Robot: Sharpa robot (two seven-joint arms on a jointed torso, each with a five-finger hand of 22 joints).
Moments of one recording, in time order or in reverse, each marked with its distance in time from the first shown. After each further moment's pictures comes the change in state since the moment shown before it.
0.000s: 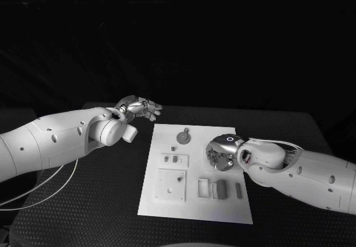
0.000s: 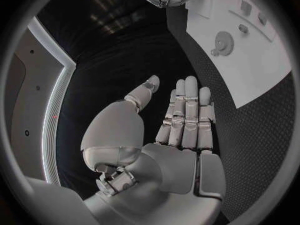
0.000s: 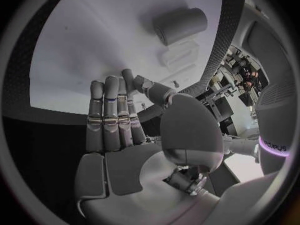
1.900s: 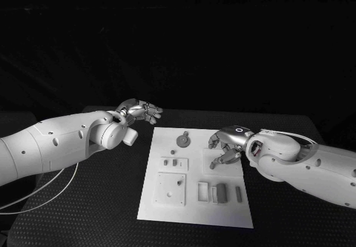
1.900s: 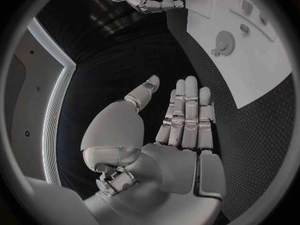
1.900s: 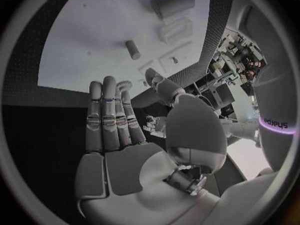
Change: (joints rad) left arm 0.000 0.002 0.000 -0.001 0.000 -0.007 0.002; left_hand 0.000 0.000 0.000 0.000 0.000 0.003 0.003 0.000 0.000 0.004 0.004 -0.004 0.000 0.000 0.000 0.004 -0.004 0.000 0.000 0.000 0.004 -0.001; right arm 0.063 -0.069 0.027 0.070 0.098 0.004 0.000; right_hand -0.112 -0.110 -0.165 -0.048 0.000 -0.161 -0.004 -0.083 -0.033 -0.282 0.105 -0.119 -0.067 -0.102 0.094 -0.024 -0.059 0.007 -0.099 0.044 -0.038 -0.037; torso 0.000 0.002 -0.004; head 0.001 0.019
